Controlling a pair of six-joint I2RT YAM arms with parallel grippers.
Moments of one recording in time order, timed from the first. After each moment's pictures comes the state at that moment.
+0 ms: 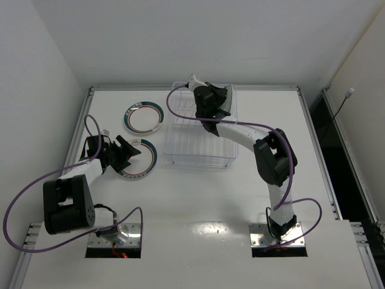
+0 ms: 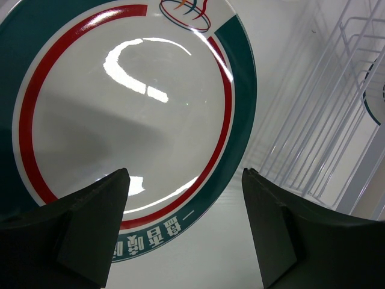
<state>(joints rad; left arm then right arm) 0.22 1.35 0.57 -0.07 0.44 -0.64 0.61 2.04 1.53 0.31 0.96 -0.88</state>
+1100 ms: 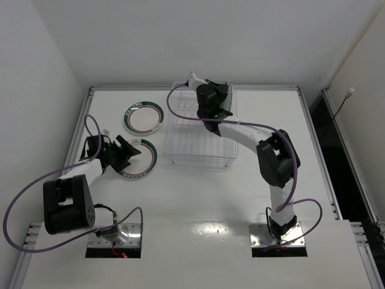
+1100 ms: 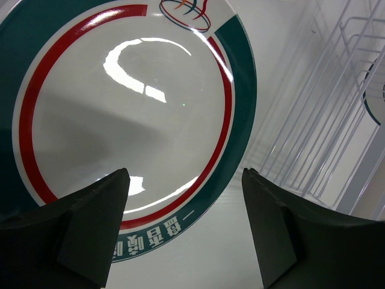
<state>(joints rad) 0.22 1.35 0.57 -0.07 0.44 -0.64 0.60 2.01 1.52 0.37 0.93 -0.97</state>
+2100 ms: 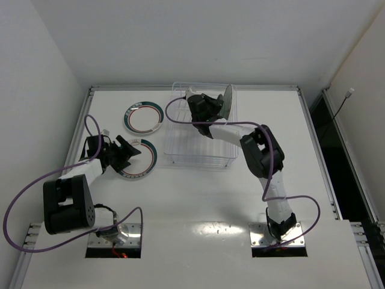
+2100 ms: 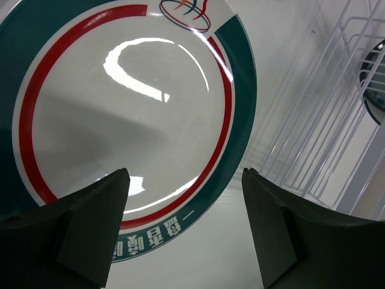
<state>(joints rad) 0.22 1.35 0.57 -0.07 0.44 -0.64 0.61 2.19 1.53 0.29 0.96 -0.89</state>
